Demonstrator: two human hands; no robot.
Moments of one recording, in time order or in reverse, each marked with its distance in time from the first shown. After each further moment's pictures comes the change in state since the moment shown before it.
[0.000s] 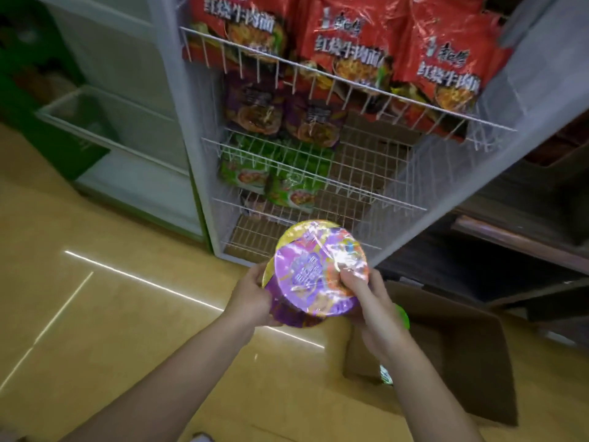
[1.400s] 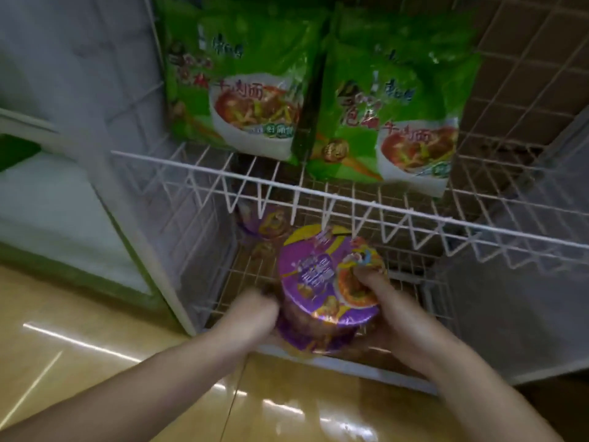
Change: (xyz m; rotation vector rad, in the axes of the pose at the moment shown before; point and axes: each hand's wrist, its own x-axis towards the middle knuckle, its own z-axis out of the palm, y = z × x) left_hand 0.516 -0.151 -0.040 0.370 -0.002 0.087; right_hand 0.478 0.250 0.046 -0.161 -0.180 0.076
